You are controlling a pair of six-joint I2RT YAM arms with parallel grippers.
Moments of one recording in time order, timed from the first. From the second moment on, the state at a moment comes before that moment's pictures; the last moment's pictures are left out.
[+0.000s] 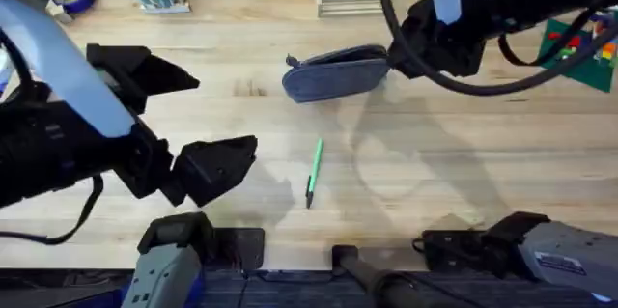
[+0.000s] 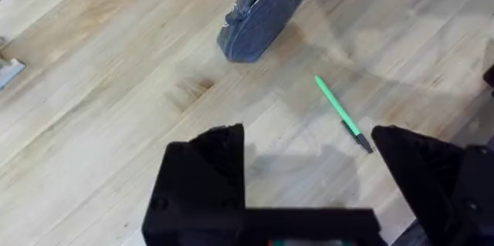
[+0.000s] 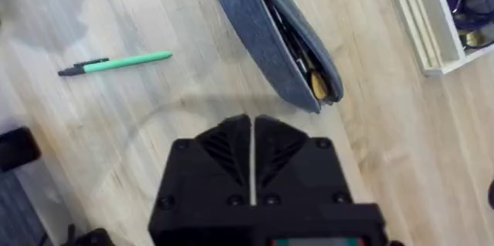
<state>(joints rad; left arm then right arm) 0.19 0.70 1.15 -1.40 0.61 0.74 0.49 1.33 1.42 -1.14 -0.21 -0.66</state>
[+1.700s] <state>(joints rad) 0.19 0.70 1.15 -1.42 0.61 0.72 0.38 1.87 1.66 -1.11 -0.22 -1.02</state>
